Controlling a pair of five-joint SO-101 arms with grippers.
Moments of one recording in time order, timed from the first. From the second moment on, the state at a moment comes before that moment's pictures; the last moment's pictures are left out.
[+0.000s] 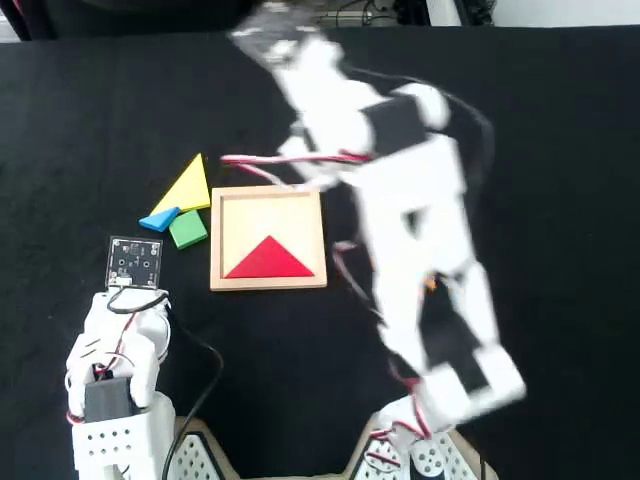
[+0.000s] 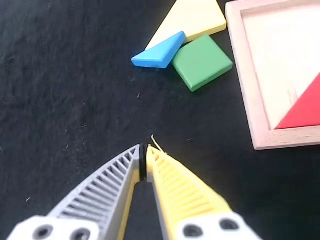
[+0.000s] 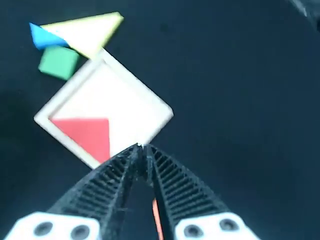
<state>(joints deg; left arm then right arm) -13.9 -102.7 96.6 57.5 -16.3 -21.1 1.3 -31.7 98.8 21.1</state>
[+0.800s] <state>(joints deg) -8.9 -60.8 51.9 62.2 -22.2 -3.2 -55.5 63.9 54.2 18.6</state>
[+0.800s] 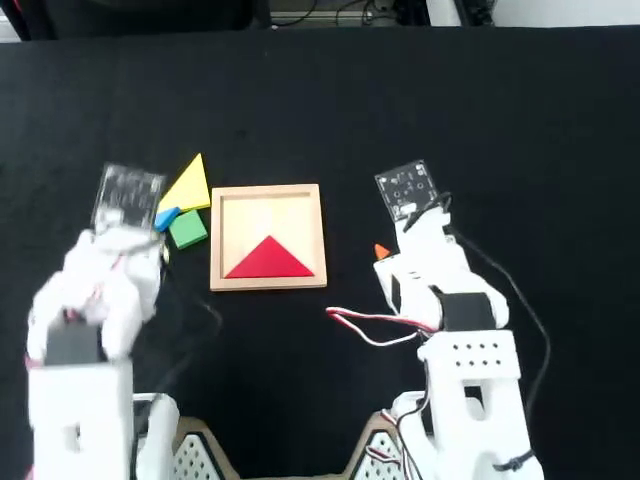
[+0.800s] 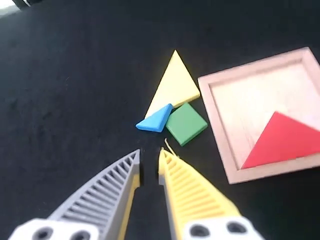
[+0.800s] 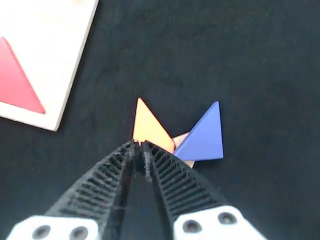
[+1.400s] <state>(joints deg) -1.3 13.2 2.1 62.5 -37.4 3.0 -55.5 78.9 33.3 15.4</state>
